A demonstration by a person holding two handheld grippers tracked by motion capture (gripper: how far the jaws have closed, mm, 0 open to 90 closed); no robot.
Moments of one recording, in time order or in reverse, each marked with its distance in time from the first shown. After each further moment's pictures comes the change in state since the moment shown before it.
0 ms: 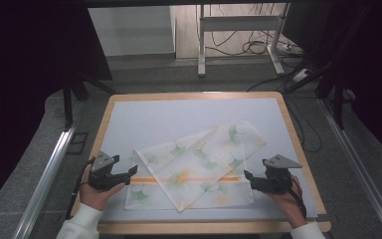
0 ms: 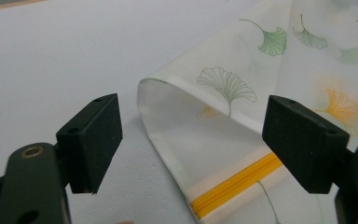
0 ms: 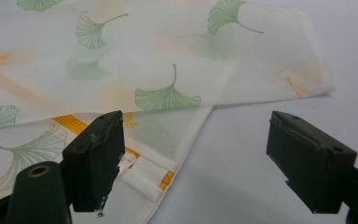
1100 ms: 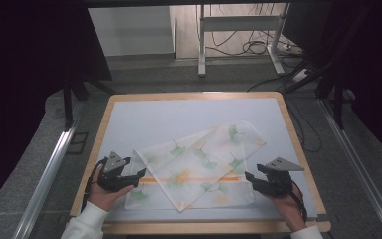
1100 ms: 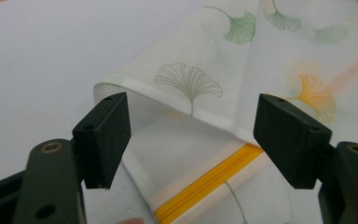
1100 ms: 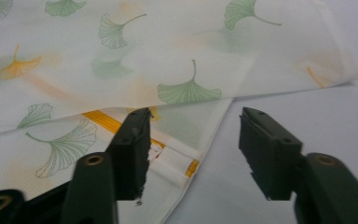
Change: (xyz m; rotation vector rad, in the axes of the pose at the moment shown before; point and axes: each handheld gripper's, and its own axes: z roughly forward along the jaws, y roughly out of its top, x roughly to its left) left arm -0.024 0.007 0.010 0.059 -0.039 0.099; right arm 0.006 -0.003 -0.009 0.005 0.056 0.048
